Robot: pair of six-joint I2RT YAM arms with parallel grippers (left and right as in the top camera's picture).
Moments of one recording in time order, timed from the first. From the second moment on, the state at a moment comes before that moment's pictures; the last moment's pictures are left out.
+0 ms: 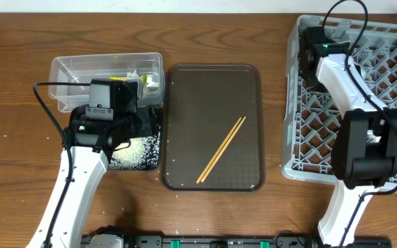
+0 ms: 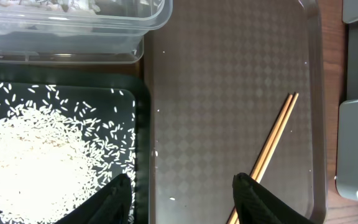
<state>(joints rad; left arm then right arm) -0.11 1.26 0.99 -0.75 0.30 -0.25 0.07 2.09 1.65 -0.96 0.86 0.30</state>
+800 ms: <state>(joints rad) -0.20 1.30 0.99 -0.79 0.08 -0.25 0.52 1.89 1.58 -1.09 -0.19 0.35</state>
